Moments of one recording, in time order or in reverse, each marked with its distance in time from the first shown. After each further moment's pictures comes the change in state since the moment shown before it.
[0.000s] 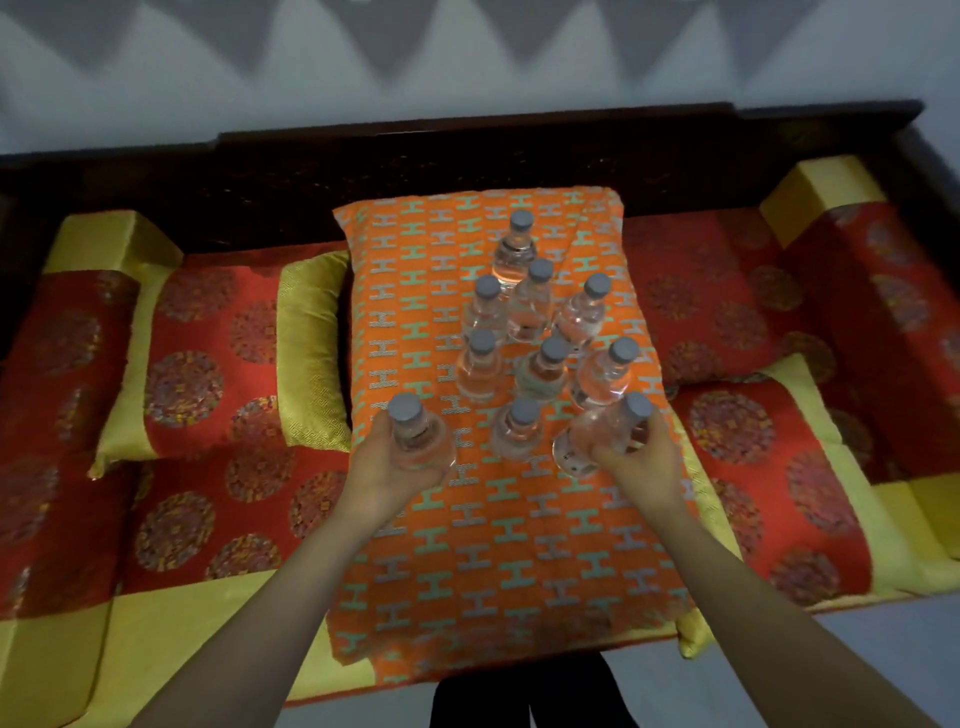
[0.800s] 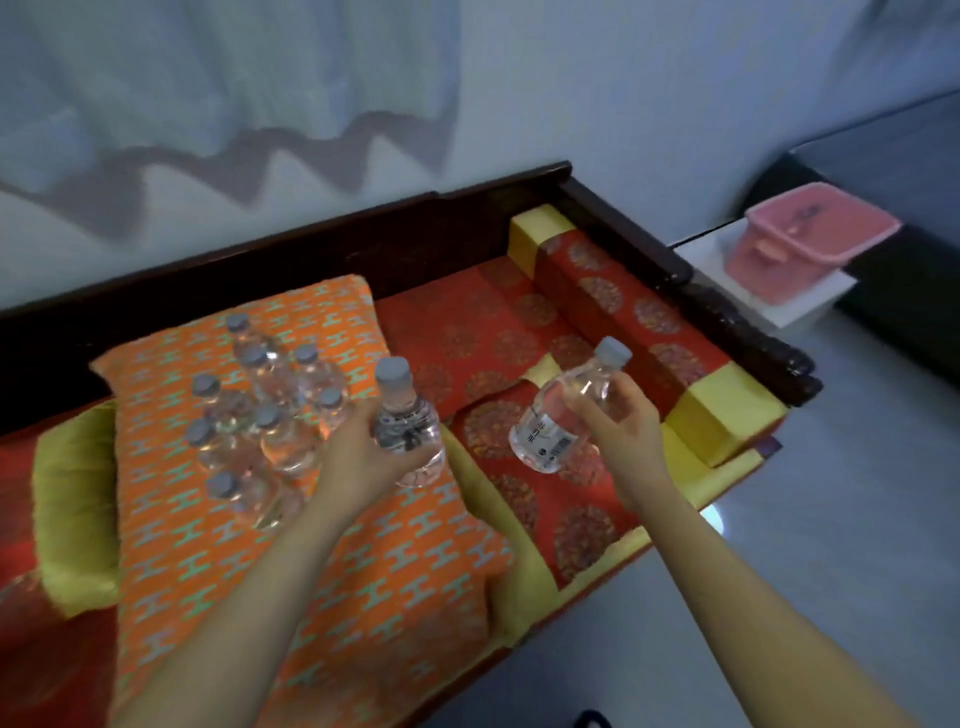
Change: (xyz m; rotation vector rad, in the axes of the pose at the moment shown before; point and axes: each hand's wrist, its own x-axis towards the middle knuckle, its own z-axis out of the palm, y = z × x) left_hand -0.072 0.212 0.204 0.125 -0.134 0.464; right_hand -0.066 0.024 -0.291 0.481 0.315 -0.169
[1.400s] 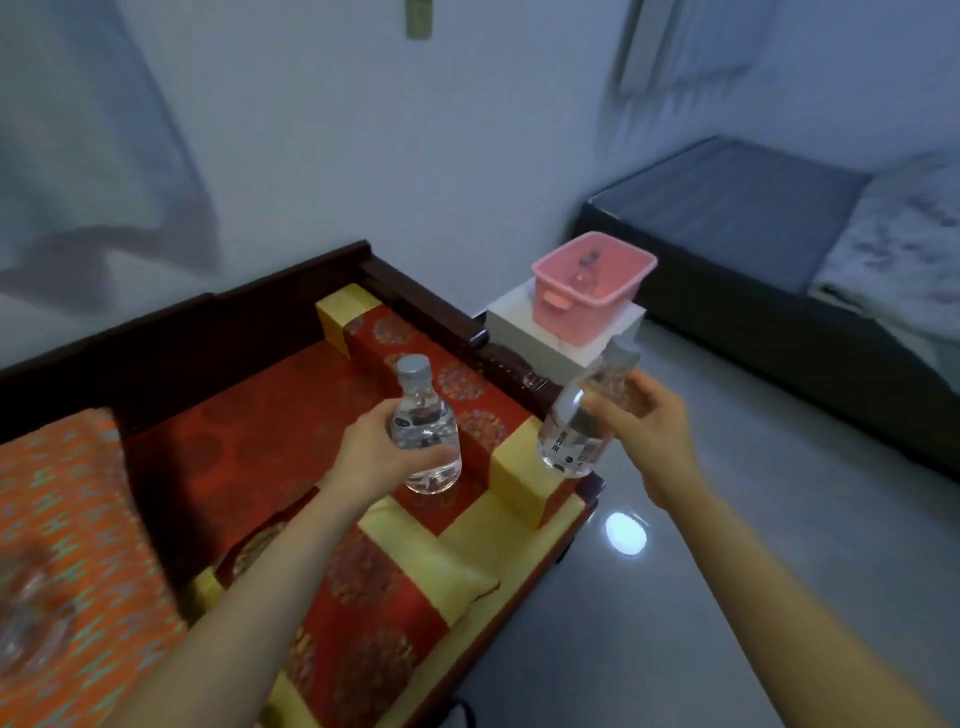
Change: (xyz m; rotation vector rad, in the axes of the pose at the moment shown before) left_hand 0.072 0.253 0.280 -0.116 -0.337 0.117; right_hand 0.098 -0.061 -0.350 -0.128 0.282 -0.047
